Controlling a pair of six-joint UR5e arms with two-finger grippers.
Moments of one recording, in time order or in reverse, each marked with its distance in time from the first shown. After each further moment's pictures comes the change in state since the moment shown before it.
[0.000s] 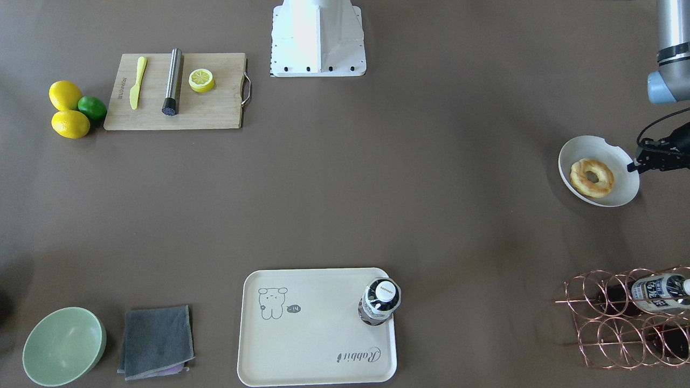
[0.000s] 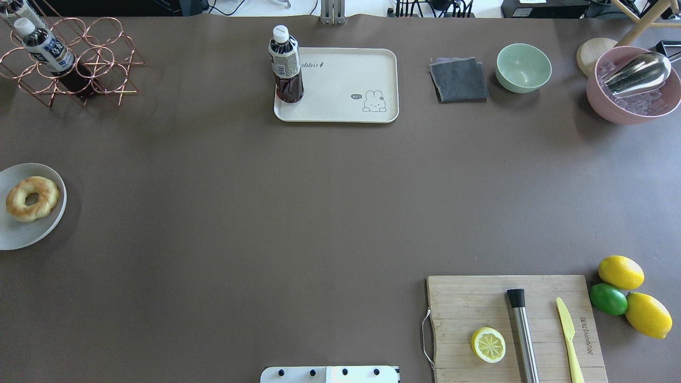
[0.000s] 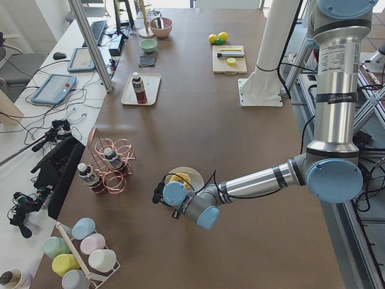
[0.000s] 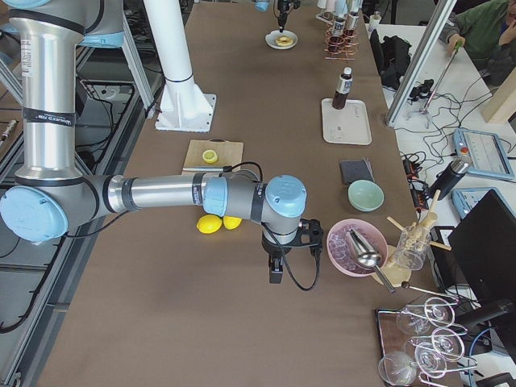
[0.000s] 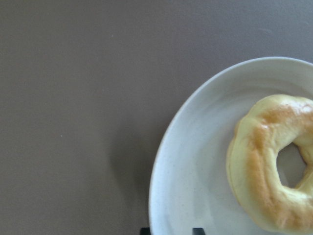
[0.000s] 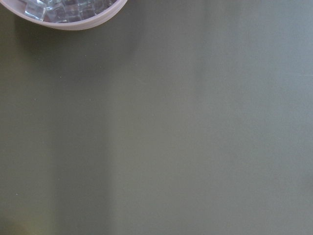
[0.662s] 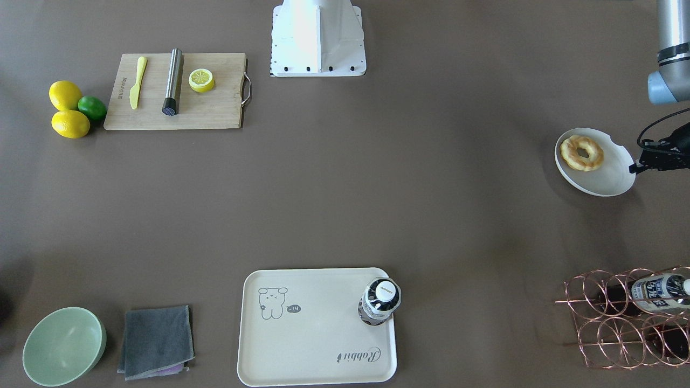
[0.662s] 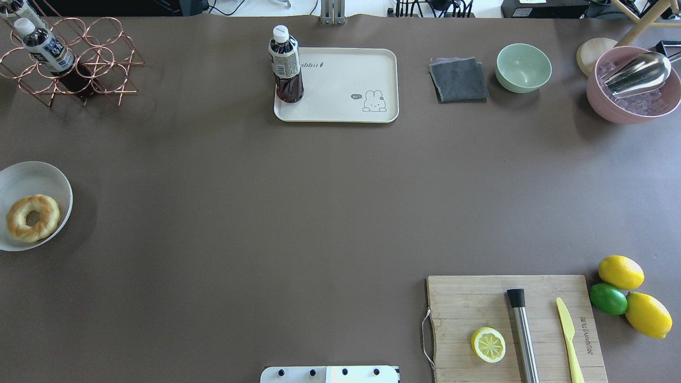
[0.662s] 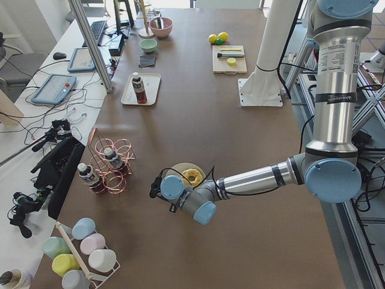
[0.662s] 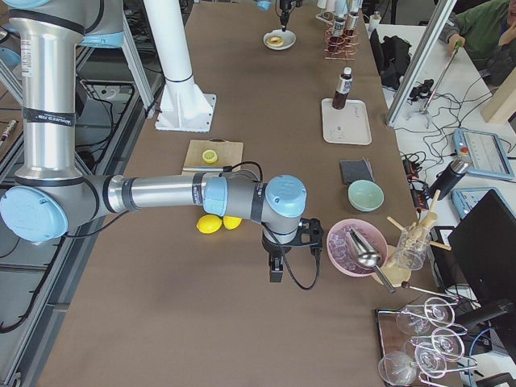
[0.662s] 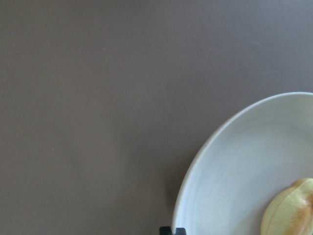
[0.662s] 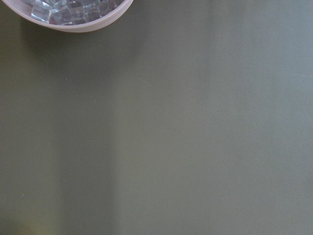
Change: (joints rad) left arm -0.005 -0.010 -0.048 0.004 -0.002 -0.051; right arm 0.000 0.001 0.000 0.001 0.014 0.001
